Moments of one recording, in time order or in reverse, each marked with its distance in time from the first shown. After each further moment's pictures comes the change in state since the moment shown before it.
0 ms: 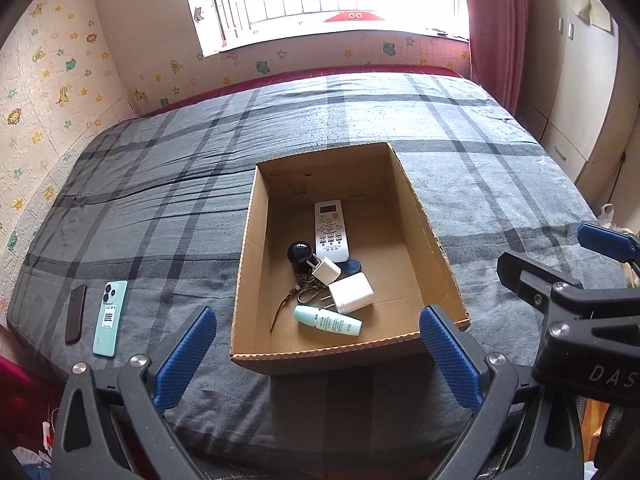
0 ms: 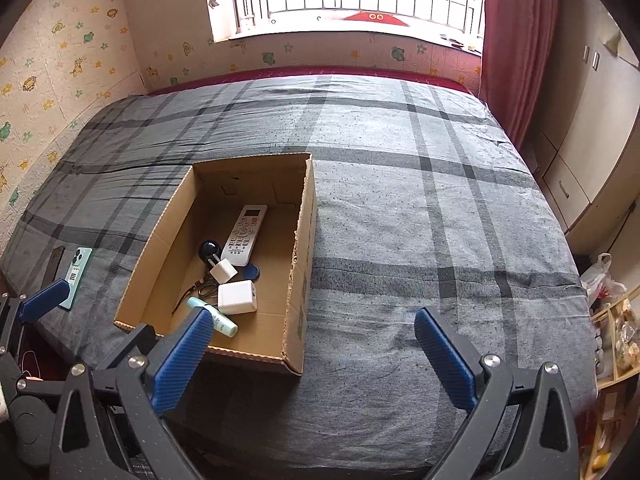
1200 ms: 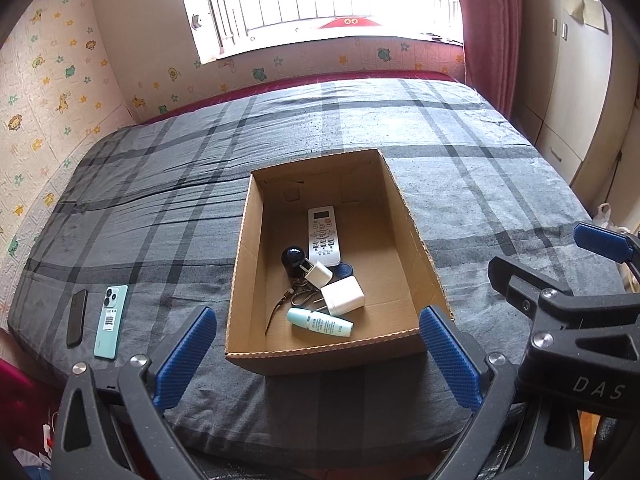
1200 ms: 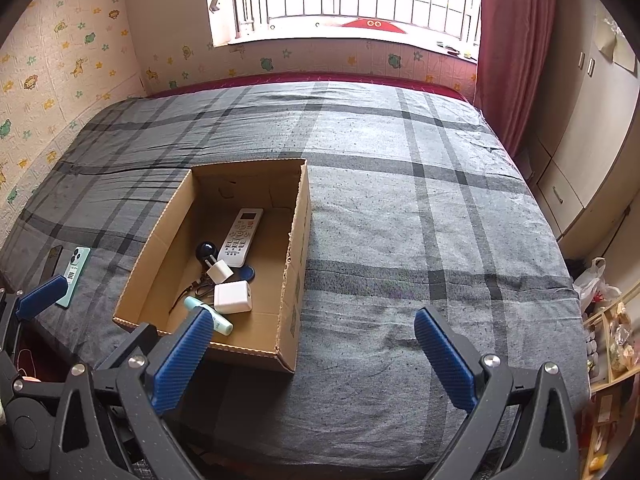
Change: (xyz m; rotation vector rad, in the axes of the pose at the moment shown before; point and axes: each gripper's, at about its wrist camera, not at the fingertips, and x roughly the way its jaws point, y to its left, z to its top) left arm -0.011 -0.010 0.000 0.008 -0.016 0.000; right arm -0.009 -0.003 -0.004 -0.009 -0.018 -0.011
